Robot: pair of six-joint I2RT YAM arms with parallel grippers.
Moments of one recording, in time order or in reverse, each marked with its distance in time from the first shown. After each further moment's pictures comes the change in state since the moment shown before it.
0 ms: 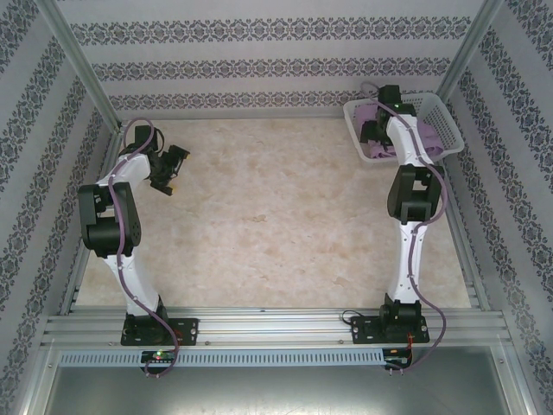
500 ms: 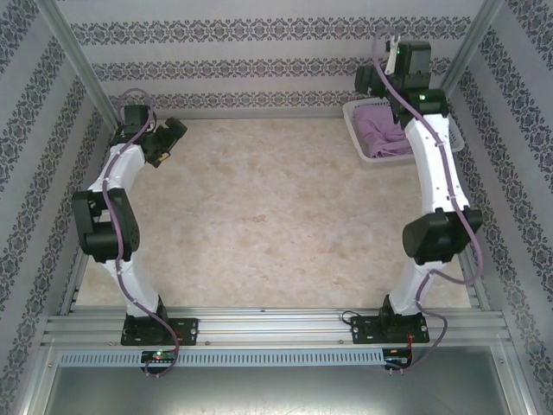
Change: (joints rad) left arm -0.001 -0.112 0.066 0.117 -0.060 0.336; right arm 0.108 -0.586 -0.280 0.276 -0.116 -0.046
